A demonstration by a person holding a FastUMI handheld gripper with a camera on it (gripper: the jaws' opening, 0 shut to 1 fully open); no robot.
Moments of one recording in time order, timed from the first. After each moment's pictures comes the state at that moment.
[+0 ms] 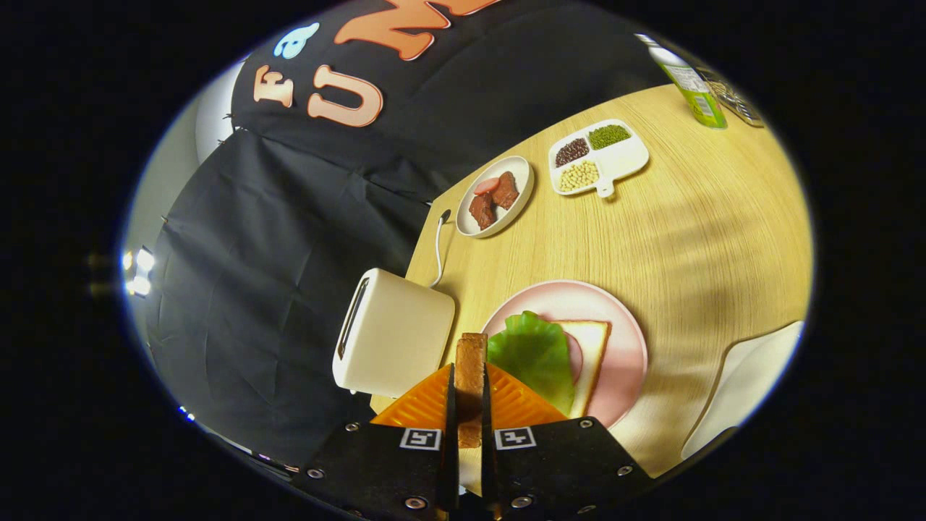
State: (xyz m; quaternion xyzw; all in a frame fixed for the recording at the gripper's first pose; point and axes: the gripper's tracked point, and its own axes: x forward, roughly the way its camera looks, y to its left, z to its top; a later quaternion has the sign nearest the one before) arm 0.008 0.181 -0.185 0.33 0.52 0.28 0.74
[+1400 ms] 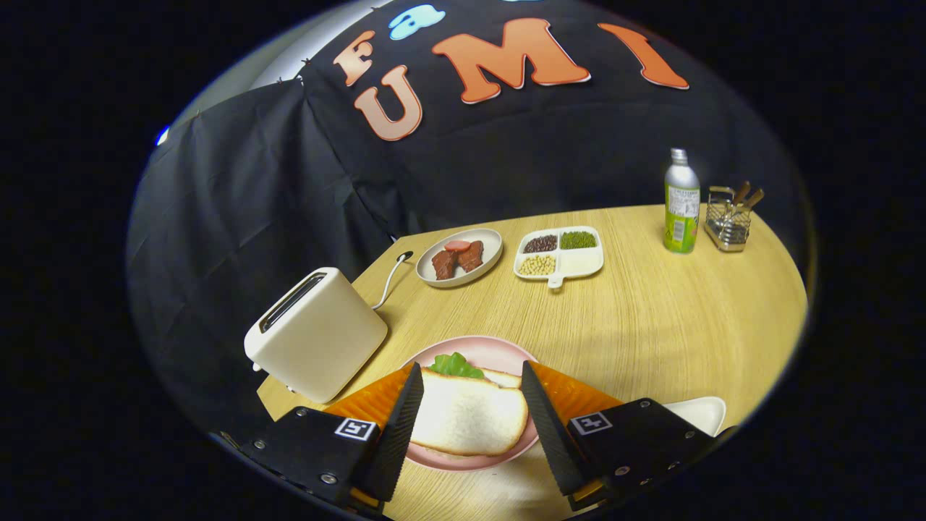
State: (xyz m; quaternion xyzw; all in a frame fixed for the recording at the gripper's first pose) arm 0.036 0.130 -0.157 0.12 0.34 0.20 0.91
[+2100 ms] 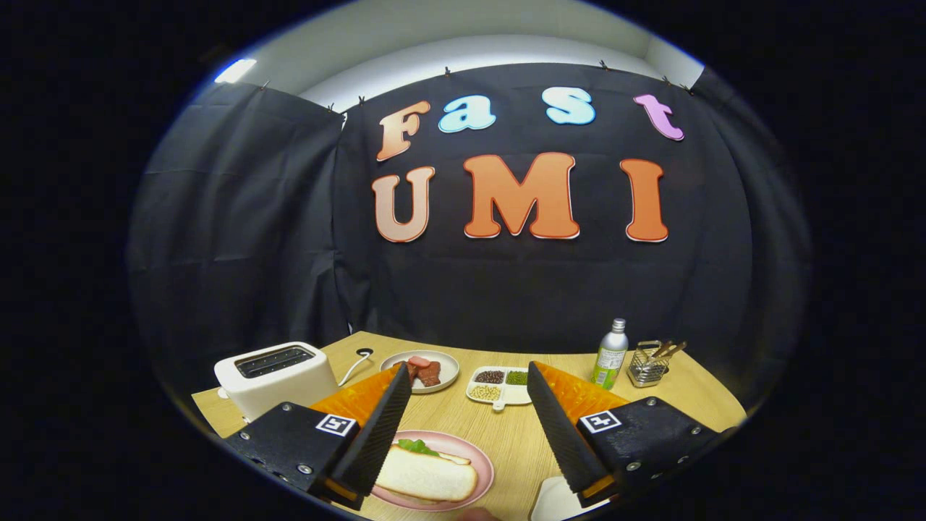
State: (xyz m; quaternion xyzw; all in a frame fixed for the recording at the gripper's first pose) arm 0.048 0.111 -0.025 0.02 0.10 0.11 0.99
